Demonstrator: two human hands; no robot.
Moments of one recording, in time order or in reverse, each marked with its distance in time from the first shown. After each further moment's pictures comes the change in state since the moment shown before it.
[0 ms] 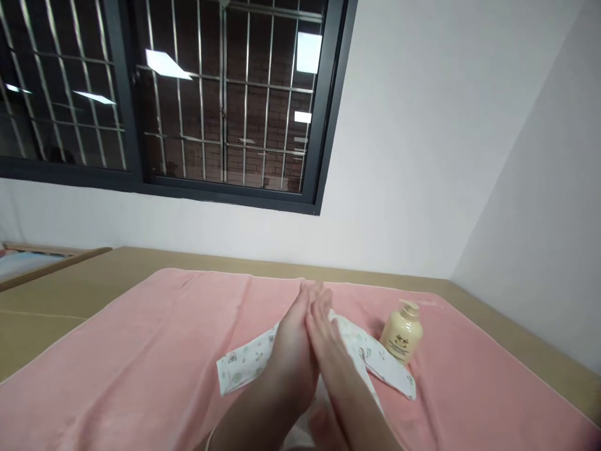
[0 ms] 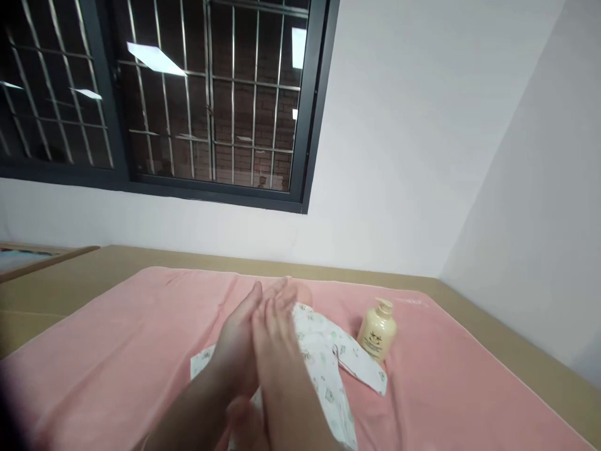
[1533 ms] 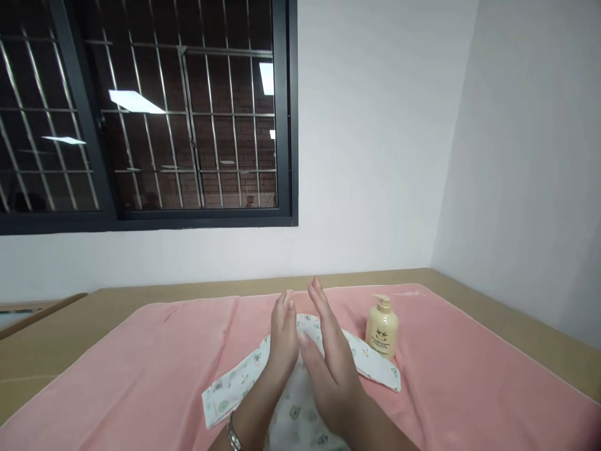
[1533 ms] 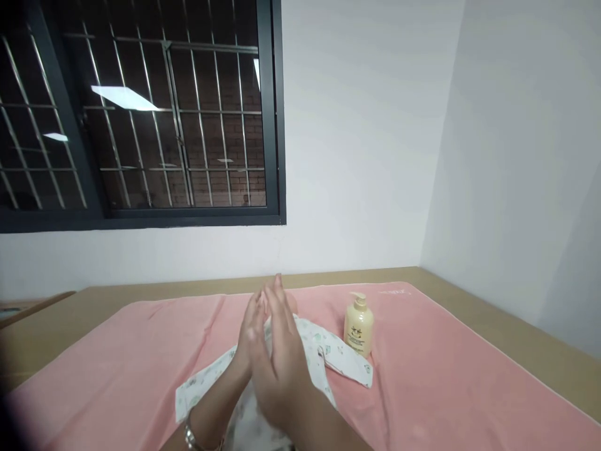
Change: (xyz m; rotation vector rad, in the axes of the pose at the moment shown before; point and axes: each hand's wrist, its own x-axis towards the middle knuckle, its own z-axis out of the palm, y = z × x) left_hand 0.082 -0.067 -0.051 0.737 0.145 0.512; right_hand 0.014 0.021 -0.019 -0.046 0.281 0.018
